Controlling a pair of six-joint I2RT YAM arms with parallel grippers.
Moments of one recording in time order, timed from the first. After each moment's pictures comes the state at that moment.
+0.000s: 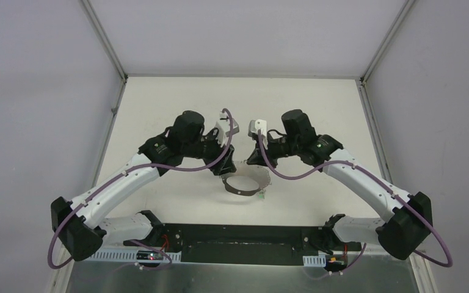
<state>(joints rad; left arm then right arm) -0.73 1.10 1.05 -0.52 0.47 -0.04 0.68 1.25 1.03 -0.46 -0.75 -0.43</state>
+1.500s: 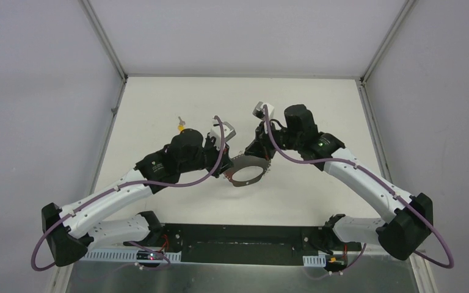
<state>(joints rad) -0.90 1.01 0.92 -0.38 0.19 -0.21 0.68 1.24 1.06 -0.36 -0.58 0.06</state>
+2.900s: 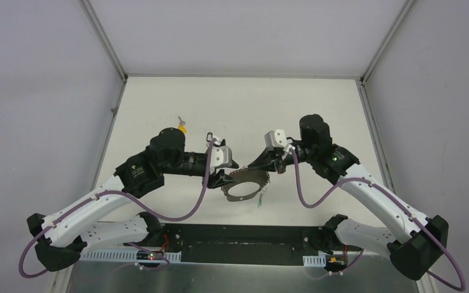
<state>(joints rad) -0.94 0.90 1.03 -0.42 0.55 0.21 0.67 1.05 0.93 -0.27 -1.05 -0.50</state>
